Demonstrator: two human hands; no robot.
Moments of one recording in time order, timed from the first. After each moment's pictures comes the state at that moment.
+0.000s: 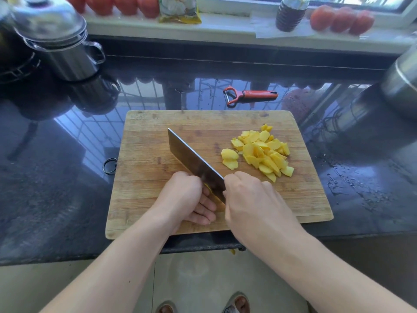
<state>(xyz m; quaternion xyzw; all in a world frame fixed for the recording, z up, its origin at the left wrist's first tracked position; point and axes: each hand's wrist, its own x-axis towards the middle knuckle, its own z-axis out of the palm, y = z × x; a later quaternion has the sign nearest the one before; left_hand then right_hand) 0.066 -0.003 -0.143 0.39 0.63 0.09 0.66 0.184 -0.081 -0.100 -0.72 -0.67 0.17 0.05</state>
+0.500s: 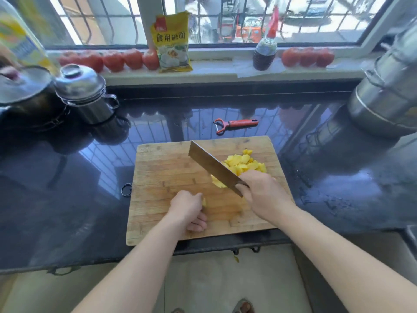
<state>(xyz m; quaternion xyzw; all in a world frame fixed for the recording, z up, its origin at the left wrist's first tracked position) 0.079 -0.006 -0.126 0.42 0.68 0.05 0.60 0.273 -0.064 -0.098 -0.72 -0.65 0.19 0.15</state>
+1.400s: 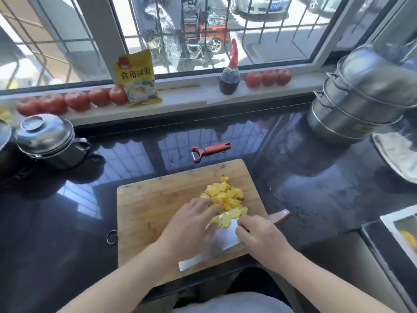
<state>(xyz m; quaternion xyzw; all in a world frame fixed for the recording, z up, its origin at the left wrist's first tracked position) 0.097 0.029 -0.089 0.94 0.26 0.06 0.21 0.310 -0.103 -0.111 -0.59 -0.79 -0.08 0.13</state>
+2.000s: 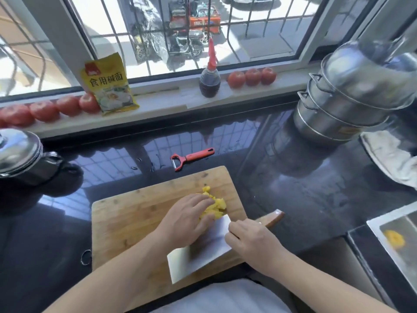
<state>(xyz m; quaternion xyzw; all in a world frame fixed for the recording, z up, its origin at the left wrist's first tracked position) 0.170 0.072 -0.119 0.94 0.19 0.14 0.23 0.357 -0.091 -0.090 -0.55 -0.82 -0.10 0.10</state>
